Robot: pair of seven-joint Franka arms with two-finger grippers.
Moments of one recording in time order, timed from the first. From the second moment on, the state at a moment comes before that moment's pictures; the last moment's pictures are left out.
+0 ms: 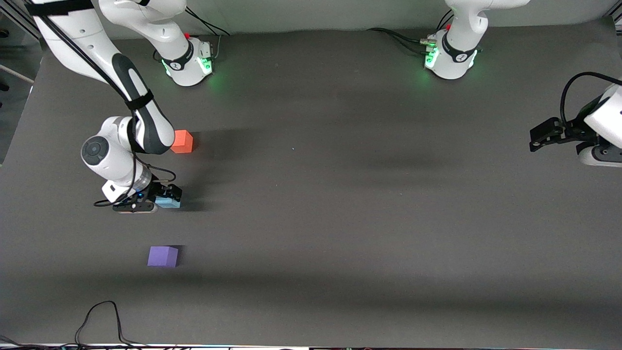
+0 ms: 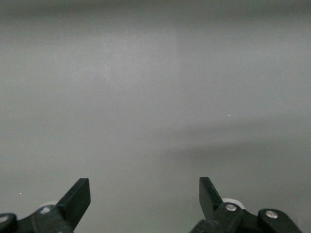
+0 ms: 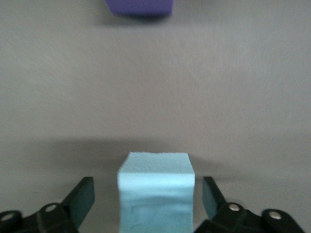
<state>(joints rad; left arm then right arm) -0.03 0.04 0.00 -1.57 0.01 1.60 0.06 0.18 0.33 -0.16 -2.26 0.12 2.68 -0.06</state>
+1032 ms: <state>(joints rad) -0.03 0.04 0.00 -1.57 0.01 1.60 0.06 0.18 -0.16 -0.15 -1.93 0.06 1.82 -0.06</state>
